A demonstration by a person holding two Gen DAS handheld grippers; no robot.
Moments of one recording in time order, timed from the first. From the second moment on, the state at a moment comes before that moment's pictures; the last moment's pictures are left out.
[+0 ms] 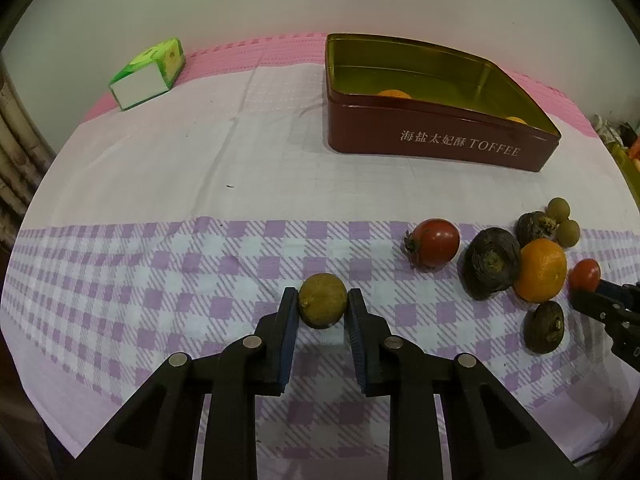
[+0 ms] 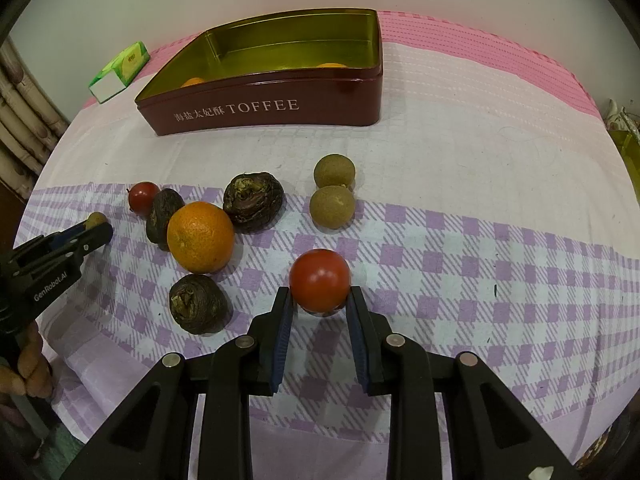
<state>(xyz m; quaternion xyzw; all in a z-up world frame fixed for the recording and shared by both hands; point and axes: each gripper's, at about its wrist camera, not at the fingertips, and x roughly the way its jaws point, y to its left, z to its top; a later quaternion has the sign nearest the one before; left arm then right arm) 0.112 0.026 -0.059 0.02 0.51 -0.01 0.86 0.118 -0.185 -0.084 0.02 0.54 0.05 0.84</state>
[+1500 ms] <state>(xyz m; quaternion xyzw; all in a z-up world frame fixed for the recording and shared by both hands) 0.121 0.011 -0.043 0.01 0.50 -0.04 0.86 0.124 -0.189 -0.059 0.03 0.53 0.05 0.85</state>
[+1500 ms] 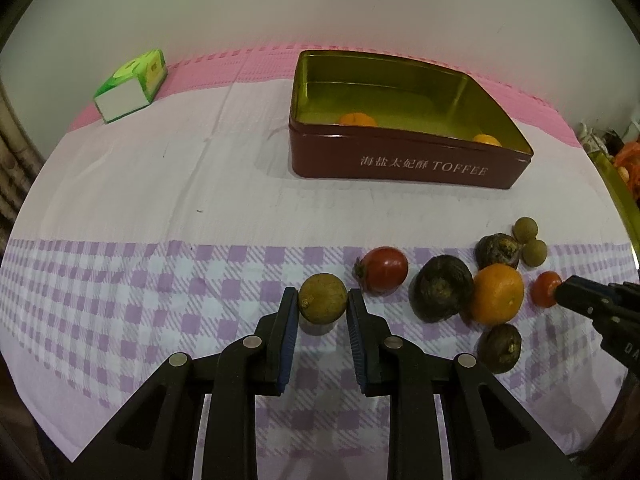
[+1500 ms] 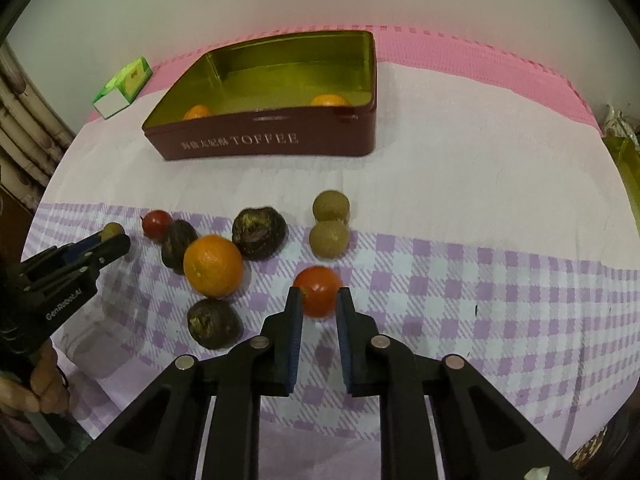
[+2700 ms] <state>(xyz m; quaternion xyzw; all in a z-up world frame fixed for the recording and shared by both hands) 0.124 0.015 -0.058 0.00 0.52 -0.04 0.85 0.140 -0.169 -0.082 0.01 0.54 0.07 0.84</state>
